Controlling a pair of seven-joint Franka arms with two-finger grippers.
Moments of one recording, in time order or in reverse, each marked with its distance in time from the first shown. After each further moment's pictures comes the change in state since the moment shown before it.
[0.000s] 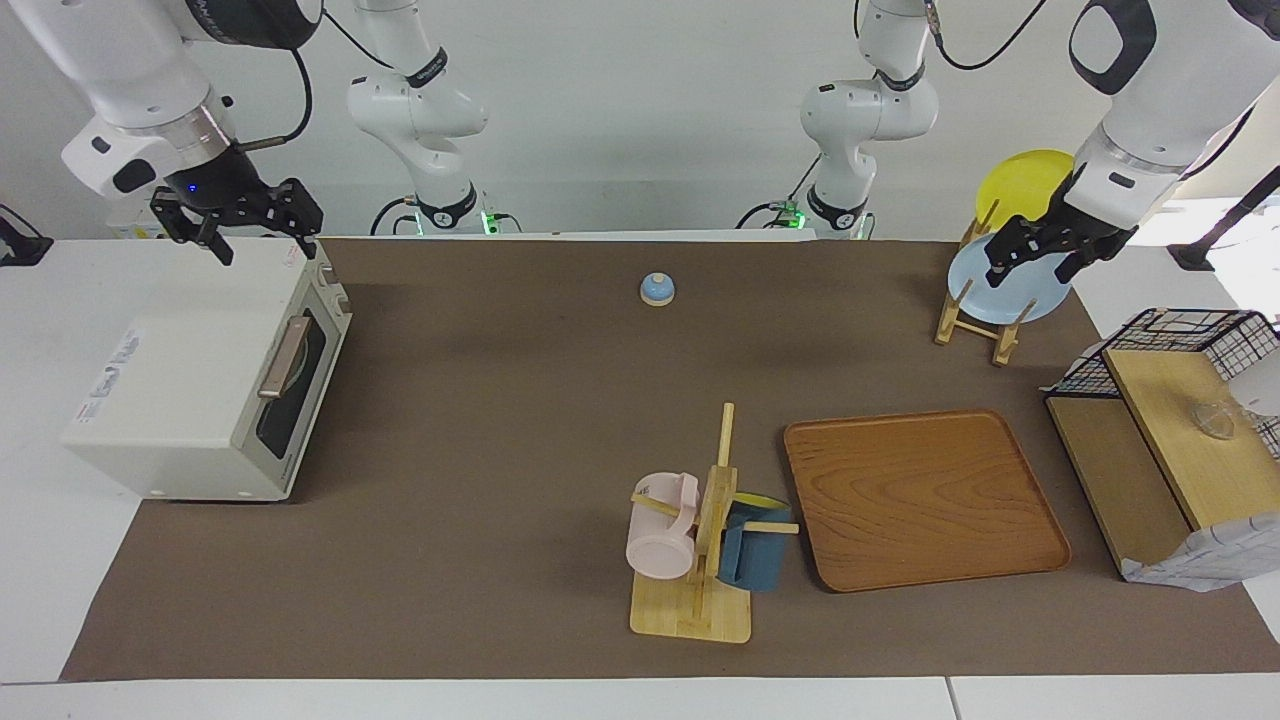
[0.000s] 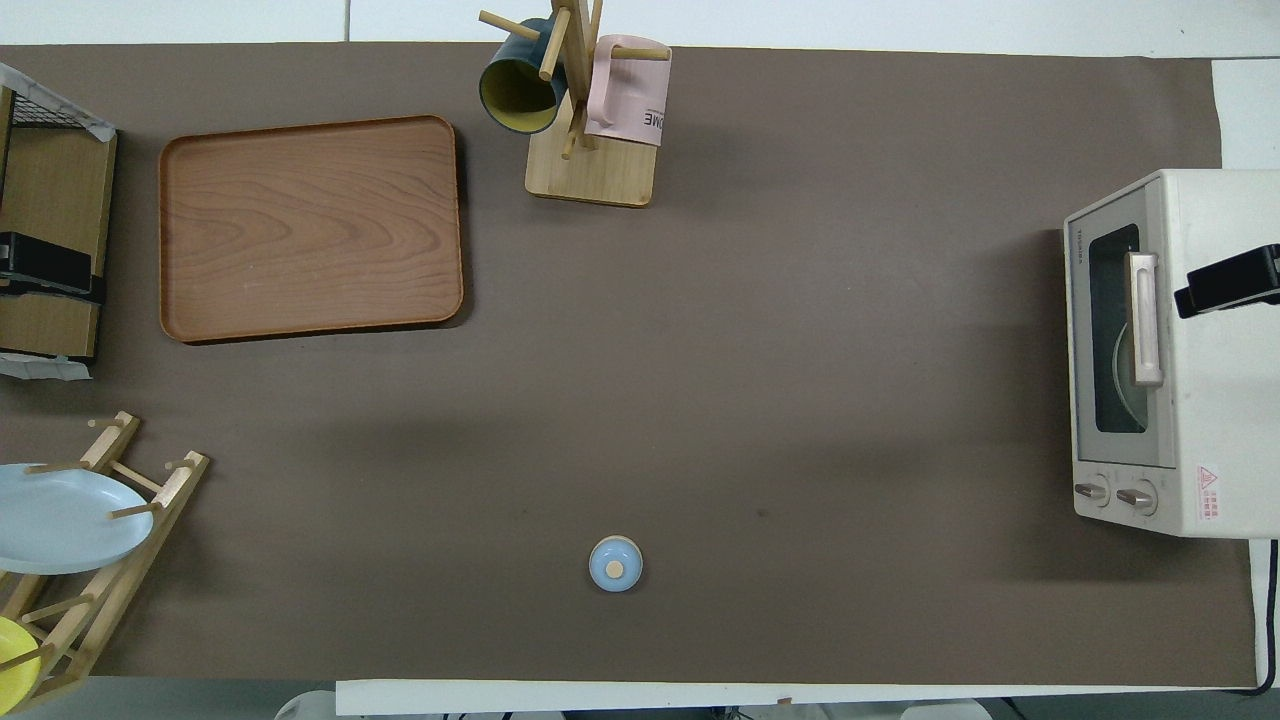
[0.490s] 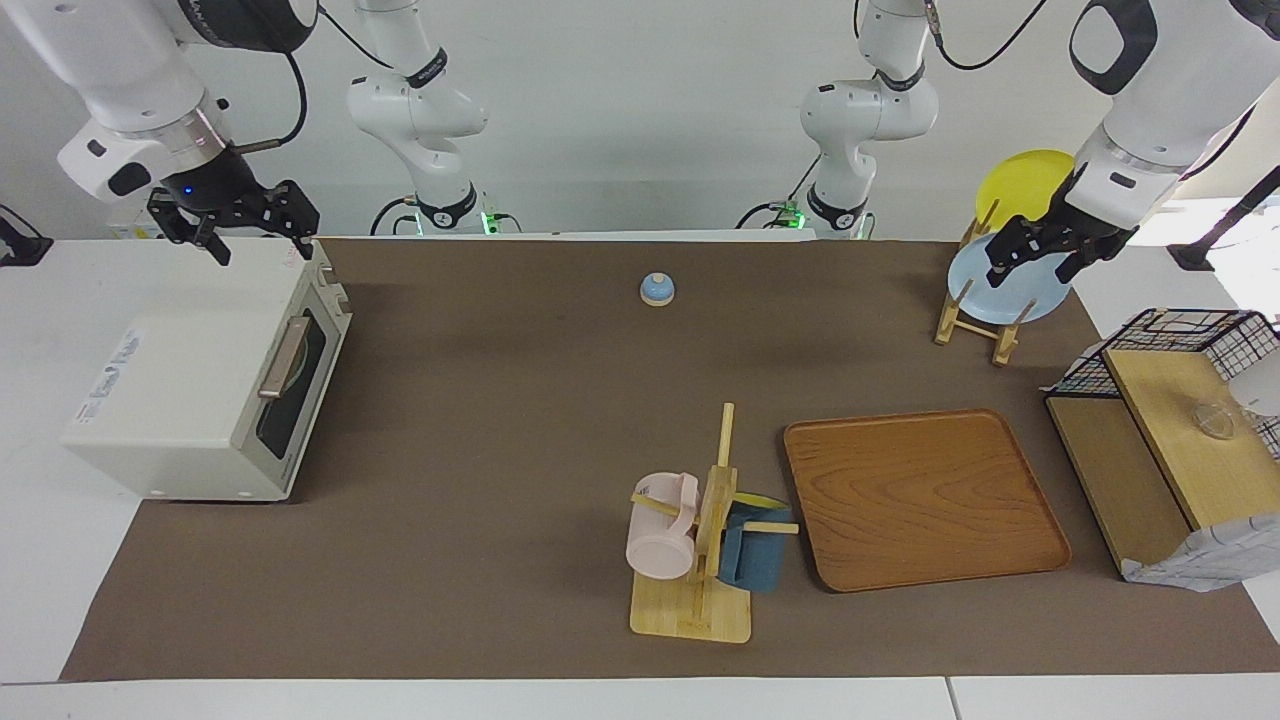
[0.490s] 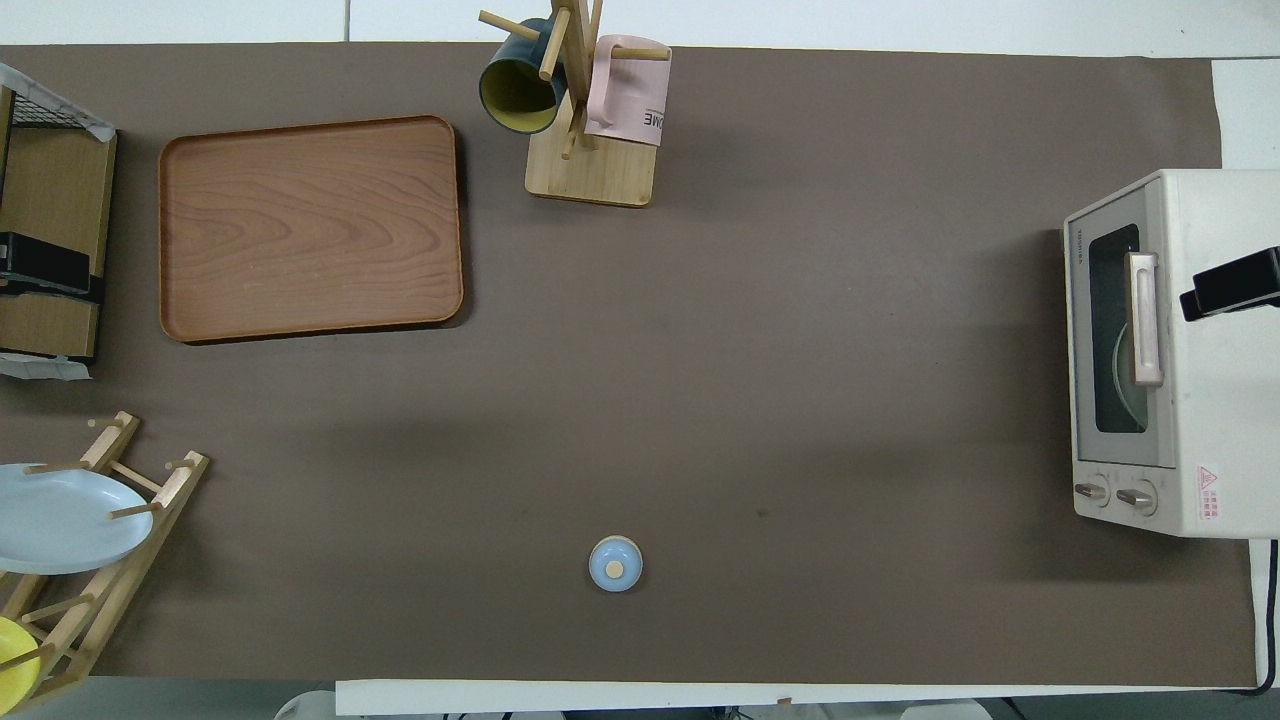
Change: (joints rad) left arm 0.002 0.000 0.000 0.000 0.000 0.000 0.000; right arm -0.017 0.001 -0.010 -0.006 0.000 -0.007 0.000
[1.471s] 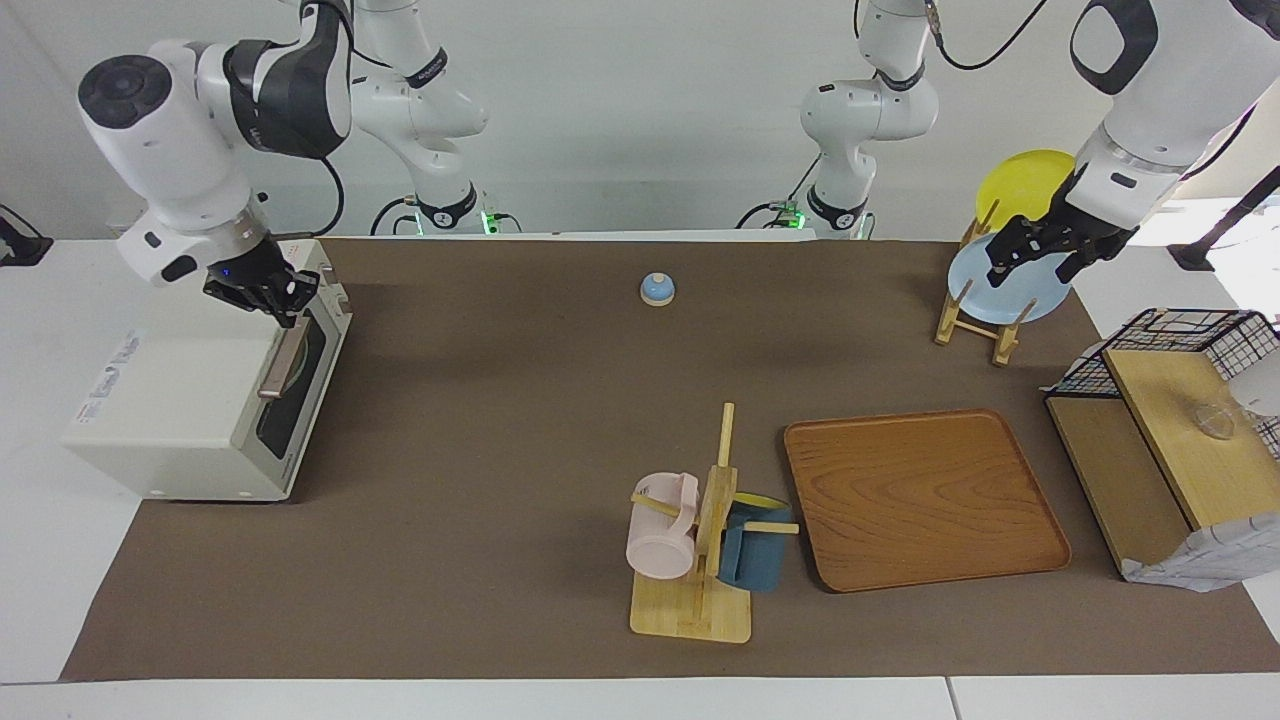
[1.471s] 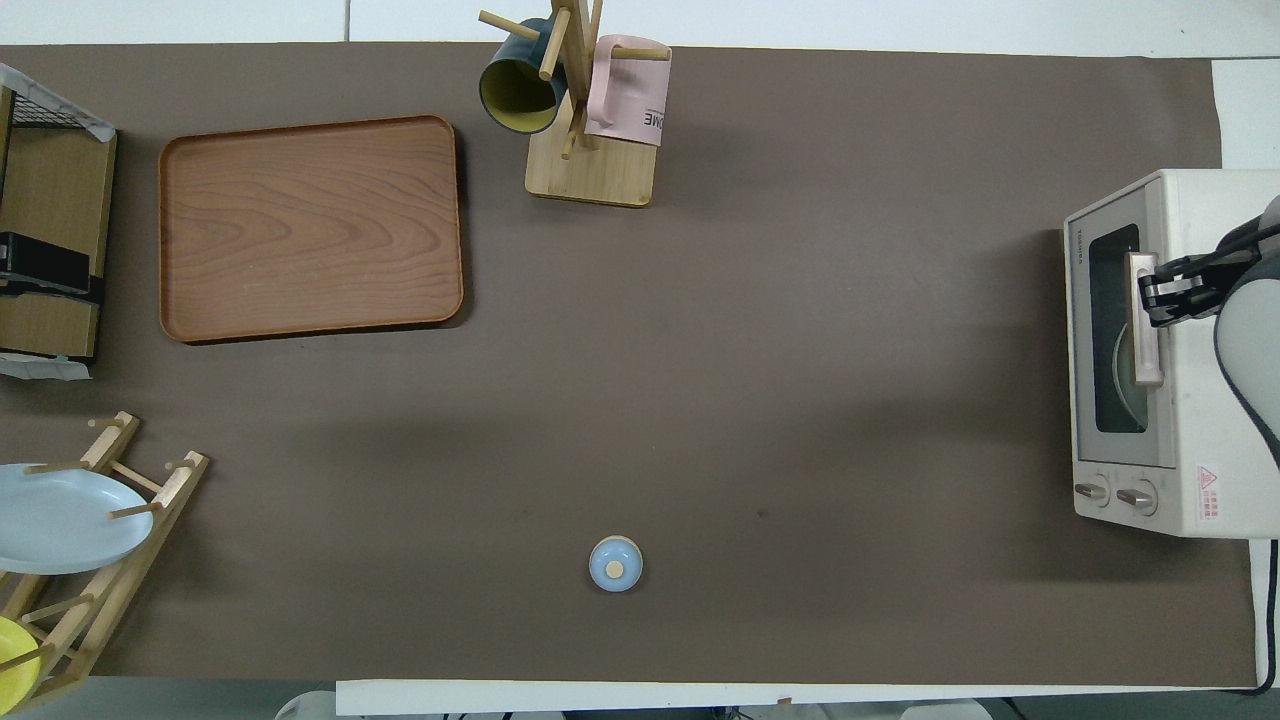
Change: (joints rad) left arm 0.000 0.000 -0.001 0.000 0.000 0.000 0.000; right arm 0.006 0.027 0.008 -0.270 -0.111 0.267 0.107
